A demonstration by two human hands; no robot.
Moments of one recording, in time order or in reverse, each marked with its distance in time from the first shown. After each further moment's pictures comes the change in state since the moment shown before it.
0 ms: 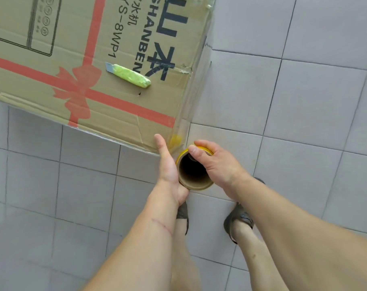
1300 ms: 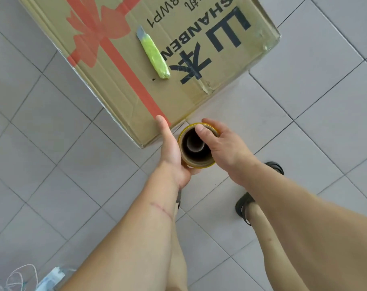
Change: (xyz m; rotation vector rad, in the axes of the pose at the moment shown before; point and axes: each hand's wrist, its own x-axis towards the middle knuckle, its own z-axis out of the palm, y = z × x) left_hand 0.001 0.028 0.099 -0.350 0.219 0.045; right_hand 0.055 -0.117 -0.069 -0.476 -0.231 0.007
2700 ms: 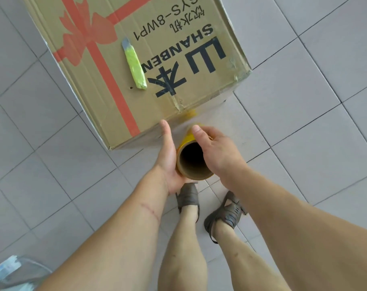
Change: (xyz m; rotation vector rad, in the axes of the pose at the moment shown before) left_hand -0.006 -0.007 0.066 -0.107 -0.120 -0.054; right_hand 0.006 -0.034 -0.067 -0.241 -0.028 -0.001
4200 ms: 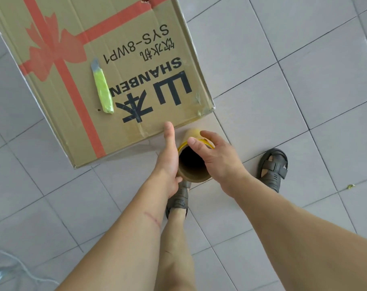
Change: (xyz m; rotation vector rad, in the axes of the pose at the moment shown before) left_hand 0.015 0.024 0.101 -0.005 0.125 -0.004; right_hand 0.033 -0.032 -0.103 -0.074 -0.030 0.057
